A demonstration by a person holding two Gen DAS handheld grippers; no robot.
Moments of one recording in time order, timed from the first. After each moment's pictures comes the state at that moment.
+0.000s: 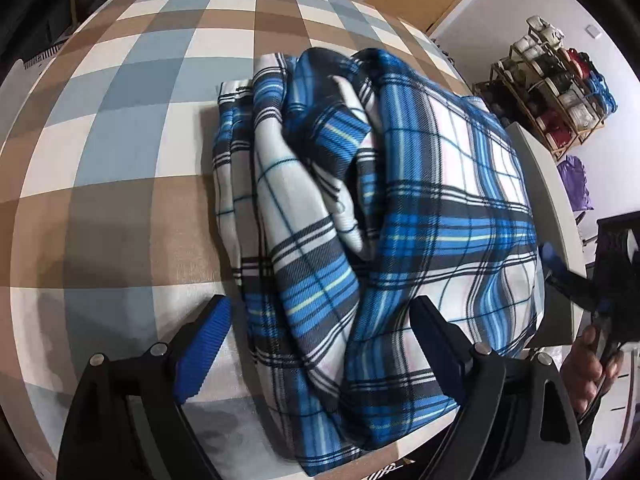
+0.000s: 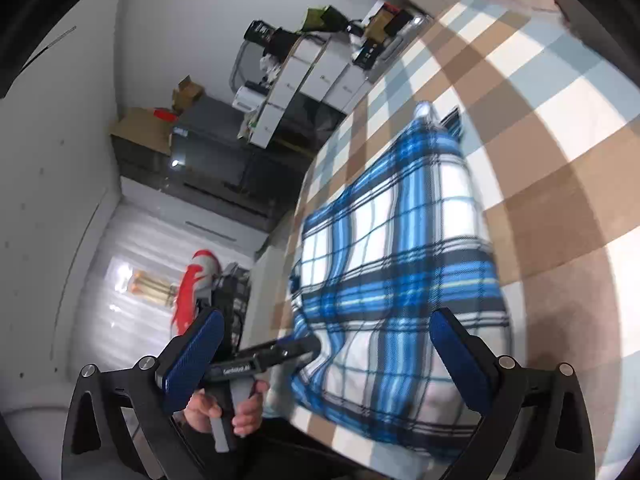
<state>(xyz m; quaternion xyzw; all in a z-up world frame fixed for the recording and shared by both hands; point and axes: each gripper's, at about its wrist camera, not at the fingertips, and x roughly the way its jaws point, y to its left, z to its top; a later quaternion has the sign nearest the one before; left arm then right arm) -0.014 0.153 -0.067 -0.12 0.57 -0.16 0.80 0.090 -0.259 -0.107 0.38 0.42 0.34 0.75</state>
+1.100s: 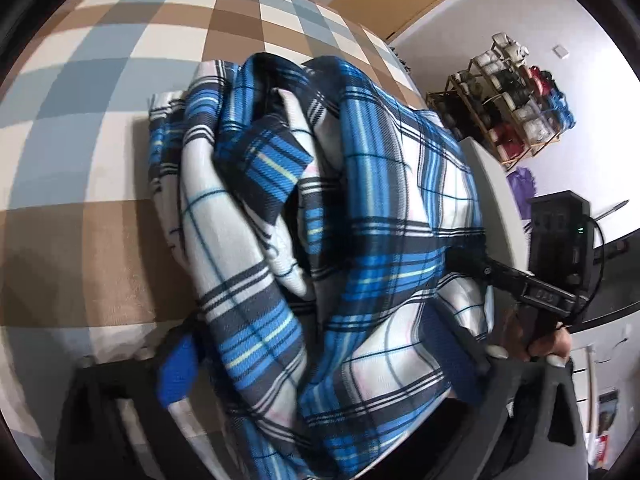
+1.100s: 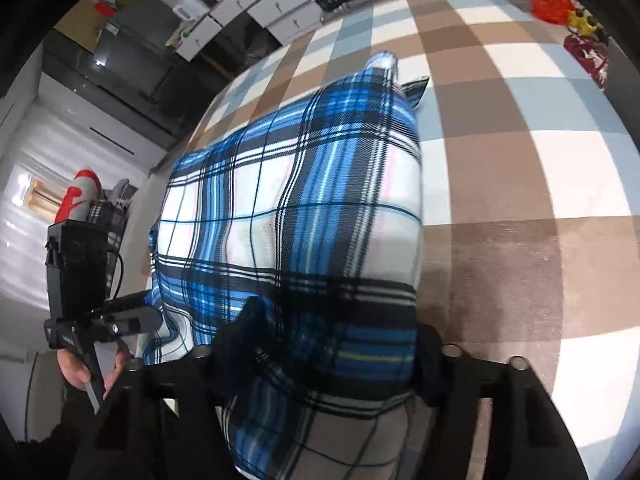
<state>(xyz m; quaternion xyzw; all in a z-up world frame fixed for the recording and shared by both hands) 0.004 0.162 -0.071 -0.18 0.55 -0.24 0.78 0.133 -0.215 -0.134 0.15 0.54 0.27 0.78</state>
